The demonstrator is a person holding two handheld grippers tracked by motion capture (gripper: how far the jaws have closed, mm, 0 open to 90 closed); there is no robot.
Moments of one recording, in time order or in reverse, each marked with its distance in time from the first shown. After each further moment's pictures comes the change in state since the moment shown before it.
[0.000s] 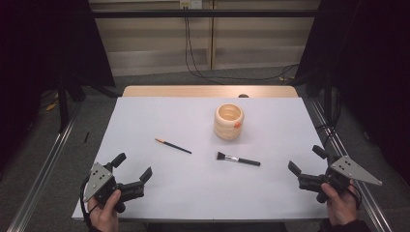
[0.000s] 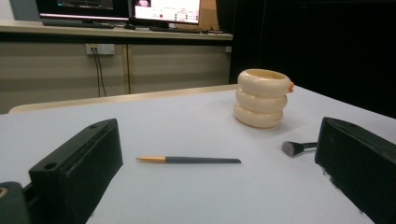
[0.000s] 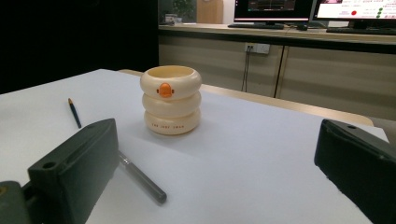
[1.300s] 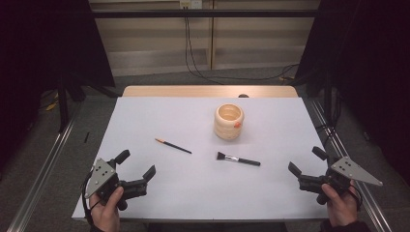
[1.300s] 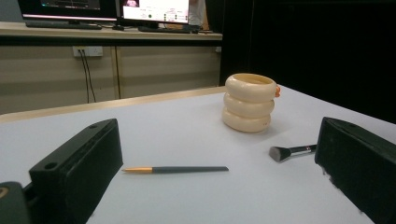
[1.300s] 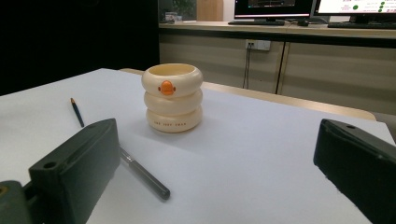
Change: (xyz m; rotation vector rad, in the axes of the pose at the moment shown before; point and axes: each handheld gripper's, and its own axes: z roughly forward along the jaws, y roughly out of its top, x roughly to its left) left arm -0.008 0.014 0.006 0.009 -0.043 0.016; right arm 0.002 -0.001 -0.002 0.012 -0.002 0.028
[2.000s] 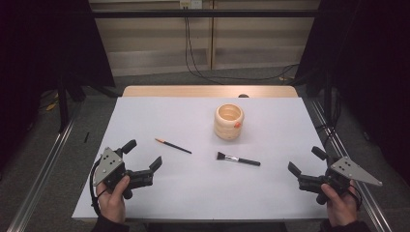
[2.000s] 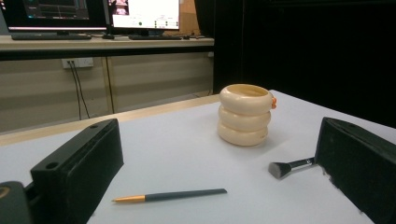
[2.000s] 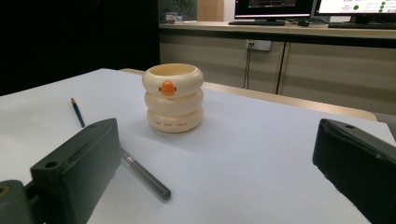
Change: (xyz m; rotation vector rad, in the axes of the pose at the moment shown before) left arm 0.001 0.016 0.026 -0.015 -0.036 0.036; right arm 0.001 0.000 0.001 -0.002 0.001 -0.004
